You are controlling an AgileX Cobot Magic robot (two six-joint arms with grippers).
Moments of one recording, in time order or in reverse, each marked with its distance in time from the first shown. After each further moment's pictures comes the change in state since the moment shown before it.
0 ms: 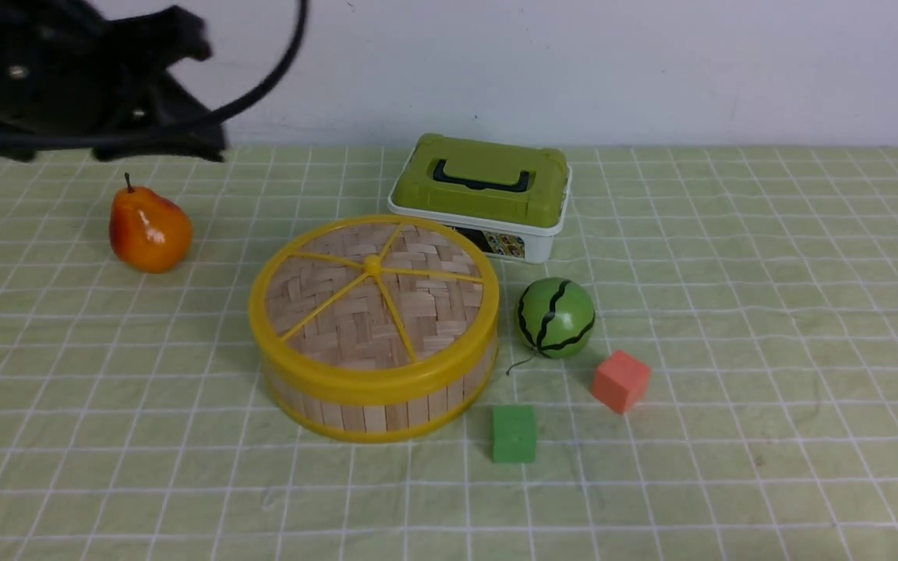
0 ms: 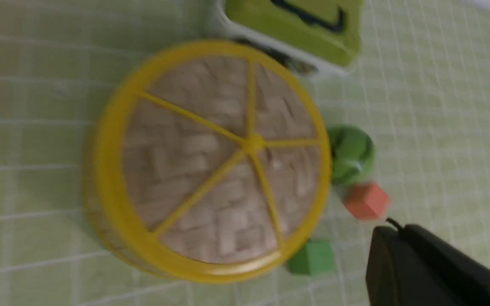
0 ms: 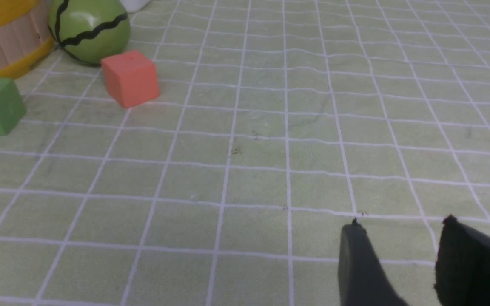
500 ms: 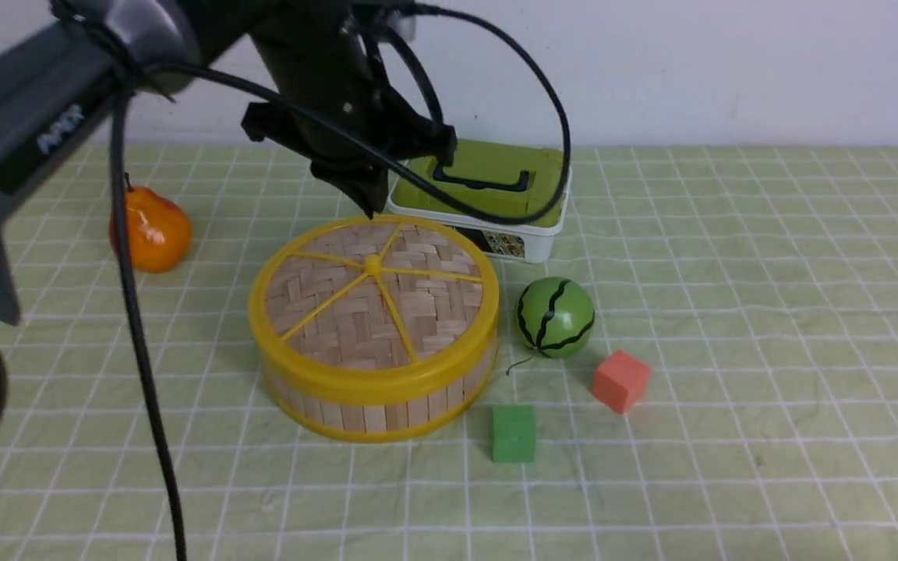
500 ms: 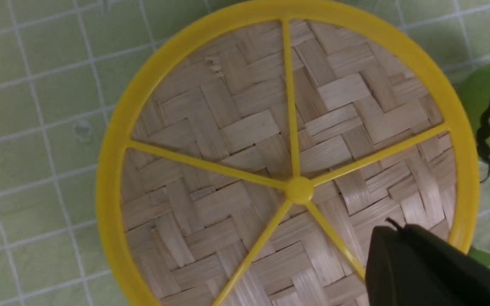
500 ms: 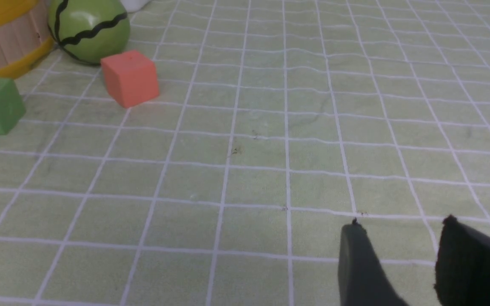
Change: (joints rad) right arm 0.000 0.000 0.000 0.001 0.000 0.000; left arm -0.363 0.533 -0.613 0.659 0.263 -0.279
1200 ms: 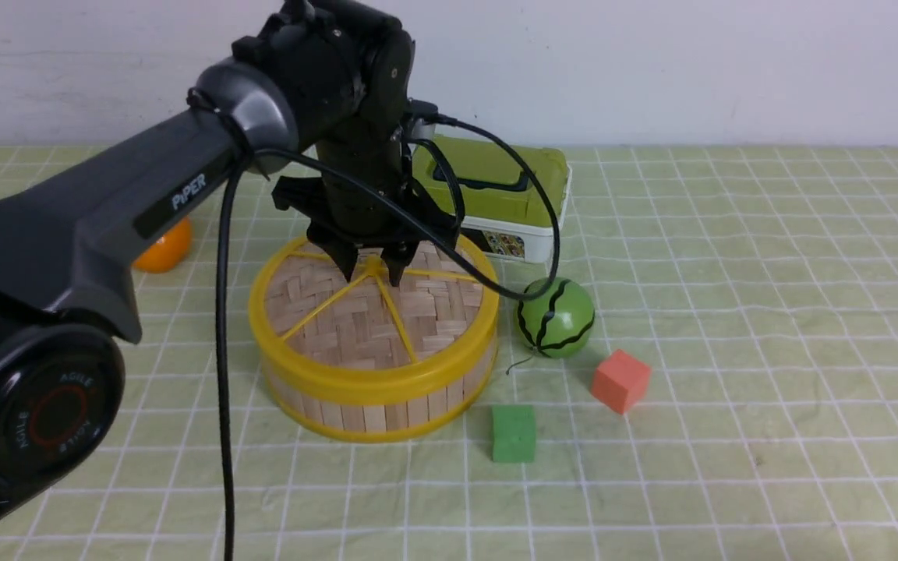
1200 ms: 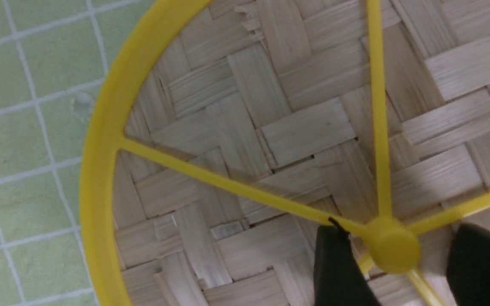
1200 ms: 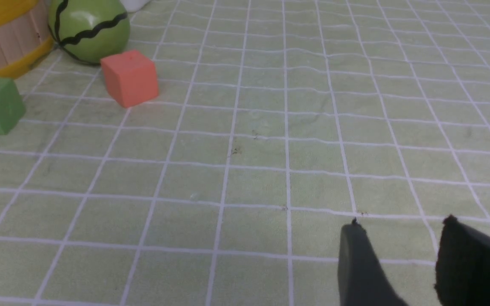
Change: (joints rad) right arm 0.000 0.000 0.000 0.000 0.000 0.000; left arm -0.009 0.148 -0.001 0.107 -0.007 -0.032
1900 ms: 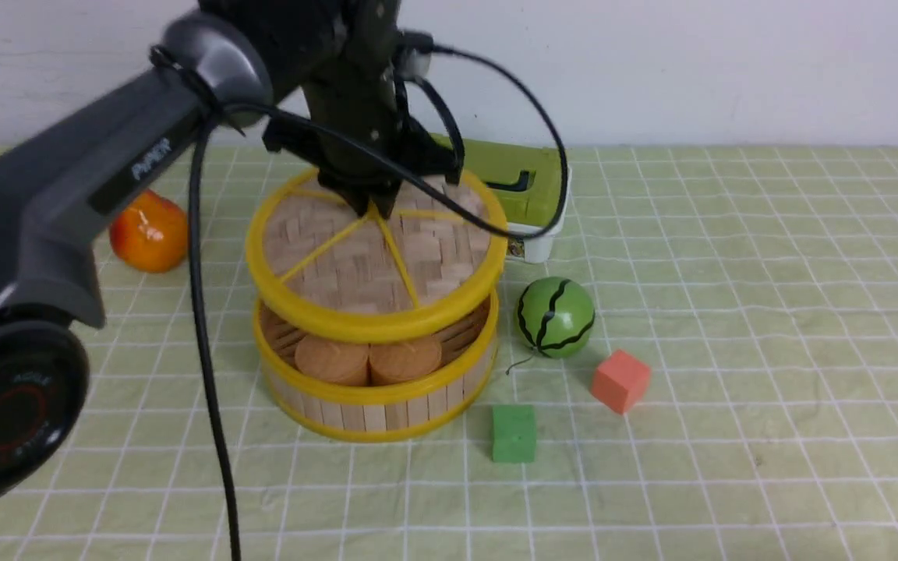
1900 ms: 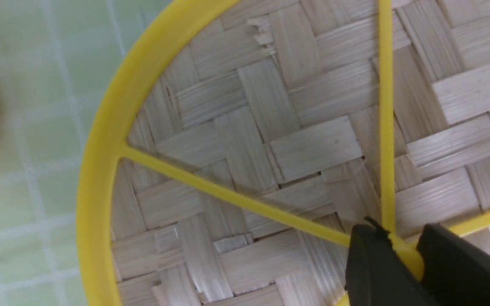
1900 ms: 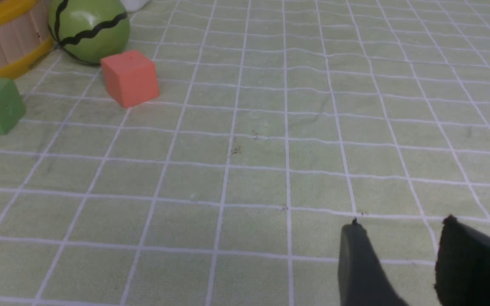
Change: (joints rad) right arm 0.000 0.000 0.000 0.000 0.000 0.000; left arm 0.000 -0.120 -0.129 0.035 0.006 -0.013
